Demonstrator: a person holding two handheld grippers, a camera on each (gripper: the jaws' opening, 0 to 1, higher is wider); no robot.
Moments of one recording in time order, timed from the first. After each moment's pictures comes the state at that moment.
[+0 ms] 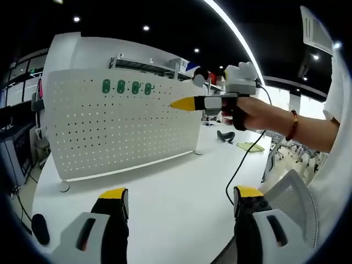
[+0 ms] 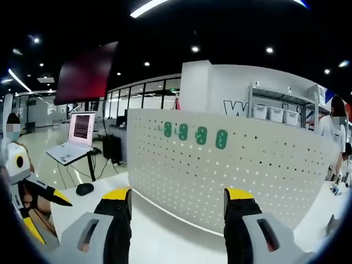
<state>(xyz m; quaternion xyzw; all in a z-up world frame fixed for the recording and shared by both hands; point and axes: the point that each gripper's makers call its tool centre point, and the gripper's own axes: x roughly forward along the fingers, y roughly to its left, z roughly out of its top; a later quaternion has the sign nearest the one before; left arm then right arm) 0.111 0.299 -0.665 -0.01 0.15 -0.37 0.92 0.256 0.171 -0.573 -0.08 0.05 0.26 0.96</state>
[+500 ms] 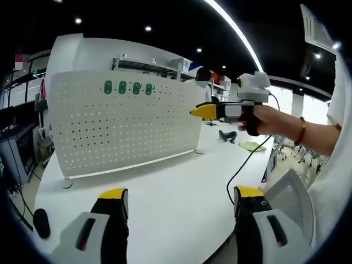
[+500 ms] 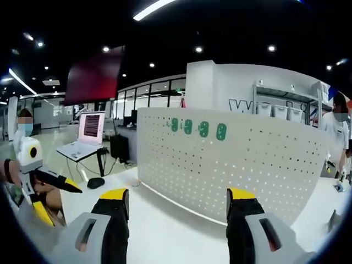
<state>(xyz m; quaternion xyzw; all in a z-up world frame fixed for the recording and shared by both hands) 0.096 0.298 -0.665 -0.01 0.15 -0.36 0.92 0.211 0.151 -0.586 -0.08 0.06 0.30 0.95</state>
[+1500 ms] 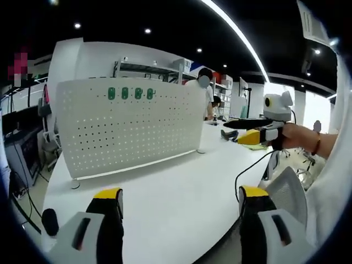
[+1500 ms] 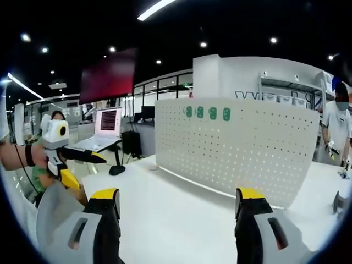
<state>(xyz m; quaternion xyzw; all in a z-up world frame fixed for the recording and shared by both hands) 0.075 0.312 -0.653 0.00 0.15 -0.35 0.93 0.115 0.124 -0.618 -0.05 0.09 0.32 0.94</state>
